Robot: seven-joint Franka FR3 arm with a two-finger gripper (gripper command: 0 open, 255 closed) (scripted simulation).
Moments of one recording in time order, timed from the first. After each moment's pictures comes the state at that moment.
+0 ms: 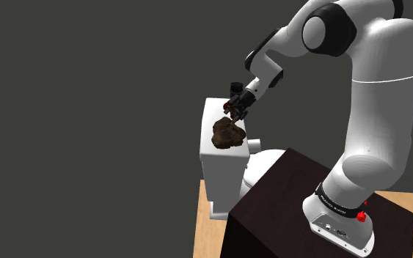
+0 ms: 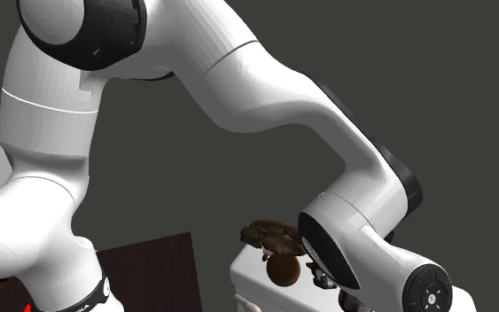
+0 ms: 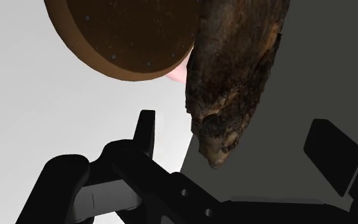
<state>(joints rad) -0.04 0.41 -0.47 -2.09 1.09 1.74 -0.92</state>
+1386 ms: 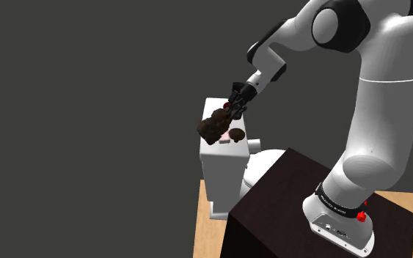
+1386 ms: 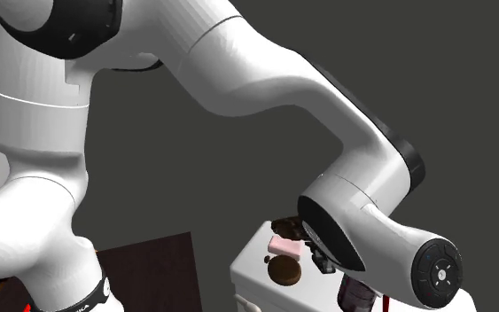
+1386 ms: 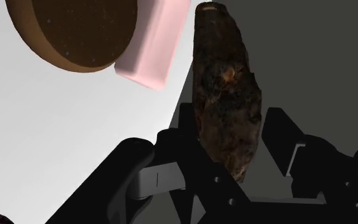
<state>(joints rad) -0.03 0.34 -0.49 -2.10 1.06 1.72 -0.86</state>
